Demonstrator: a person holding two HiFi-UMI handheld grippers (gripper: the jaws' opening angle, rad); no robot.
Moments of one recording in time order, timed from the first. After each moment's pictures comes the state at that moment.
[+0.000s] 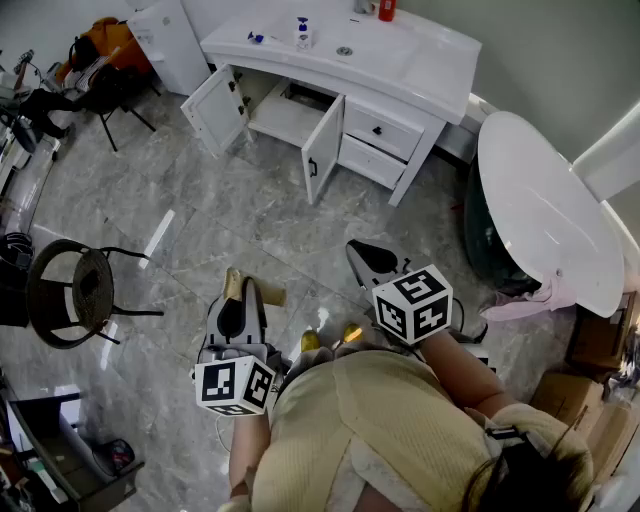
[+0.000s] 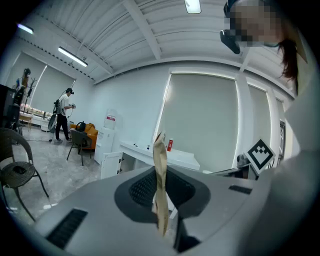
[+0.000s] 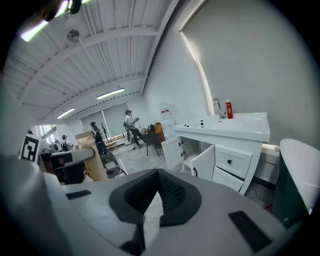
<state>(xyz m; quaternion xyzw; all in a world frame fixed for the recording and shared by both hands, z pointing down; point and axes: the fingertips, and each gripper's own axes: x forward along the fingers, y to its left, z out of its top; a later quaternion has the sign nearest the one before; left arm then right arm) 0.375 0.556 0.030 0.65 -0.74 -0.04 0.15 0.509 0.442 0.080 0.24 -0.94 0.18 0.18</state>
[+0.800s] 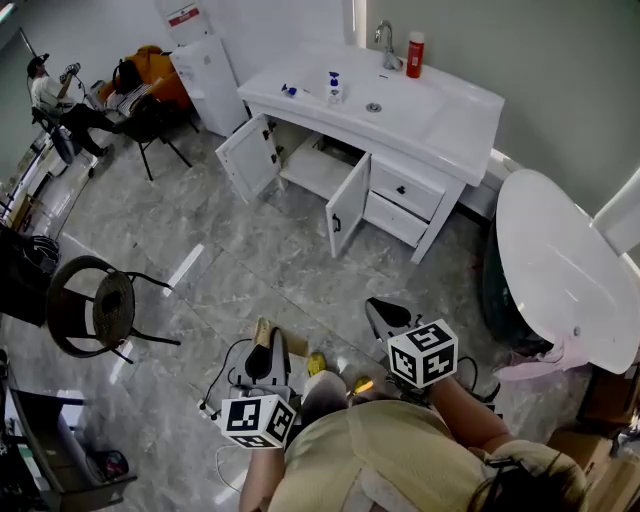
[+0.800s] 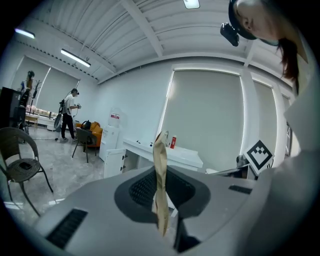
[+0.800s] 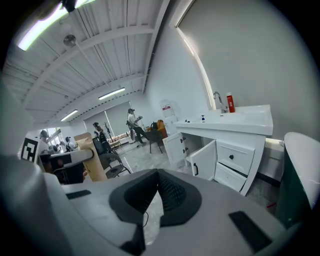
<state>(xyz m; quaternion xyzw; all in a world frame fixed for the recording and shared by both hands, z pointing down) 0.404 0.551 0.048 0.63 -0.76 -0.03 0.17 0.534 0.431 0.103 0.22 -0.94 0.21 0.19</state>
